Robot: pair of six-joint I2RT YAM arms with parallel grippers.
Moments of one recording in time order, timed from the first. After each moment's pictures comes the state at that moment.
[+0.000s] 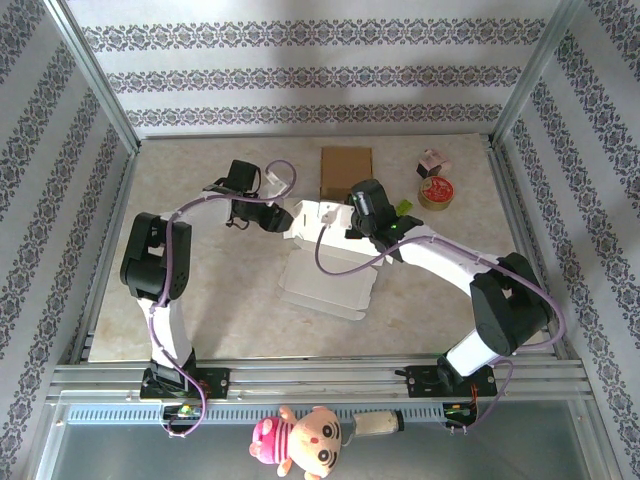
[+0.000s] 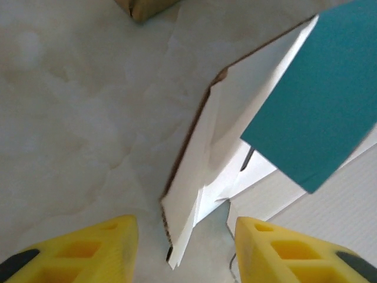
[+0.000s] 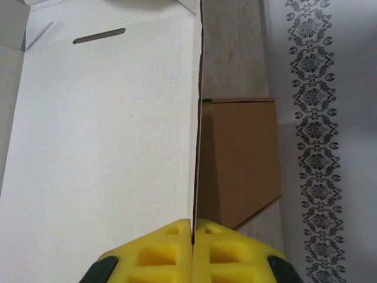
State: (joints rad) left arm -0.24 1.93 1.31 -0.40 0.59 0.27; right arm 0.57 1.57 1.01 -0.09 0.11 -1.04
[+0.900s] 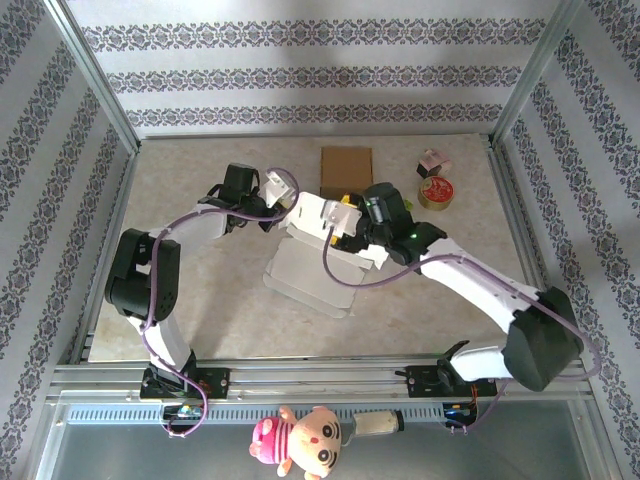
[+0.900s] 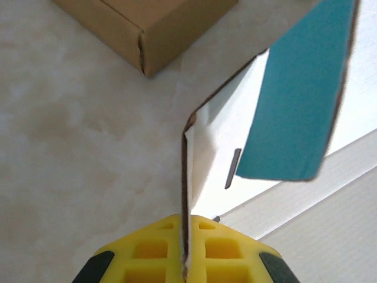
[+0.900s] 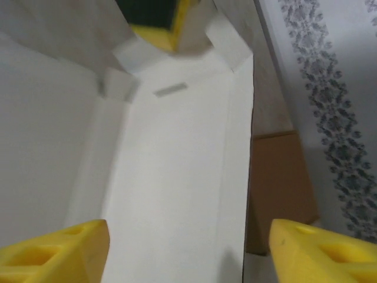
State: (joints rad) left arm -0.28 1.77 1.14 -0.15 0.45 0.43; right arm 0.59 1.33 1.00 -0.27 -0.17 -0.69
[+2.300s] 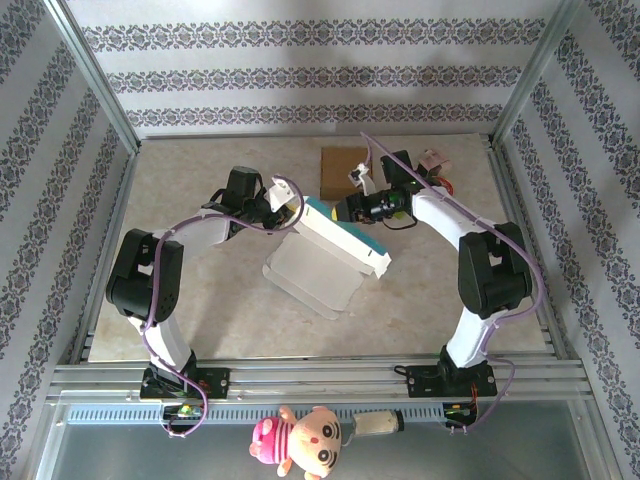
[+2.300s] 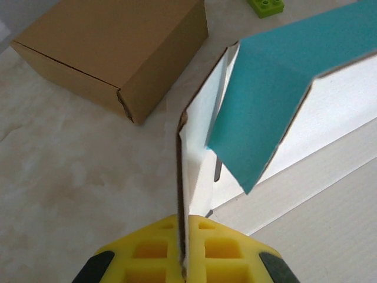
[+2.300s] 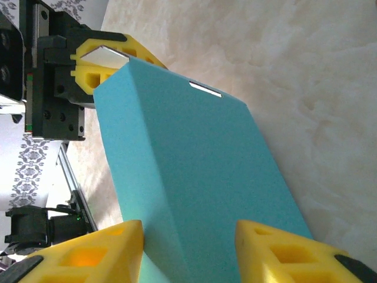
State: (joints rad) left arm -0.30 1.77 1.10 -0.04 0.50 0.49; right arm 0.30 1.80 1.30 -0.51 -0.85 0.19
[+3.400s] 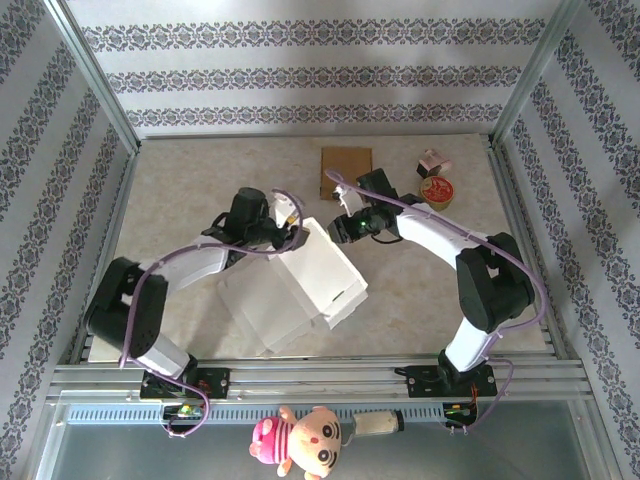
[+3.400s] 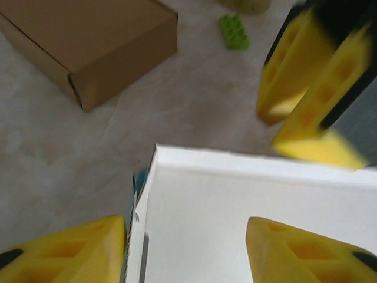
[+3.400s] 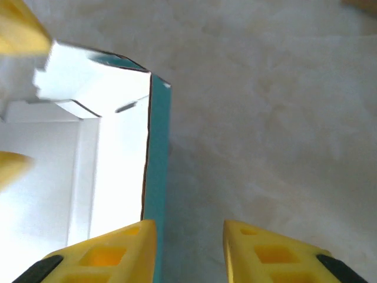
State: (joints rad) left arm -0.39 1.48 0.85 0.09 0.44 0.13; right arm 0.48 1.72 1.18 -0.46 -0.43 0.01
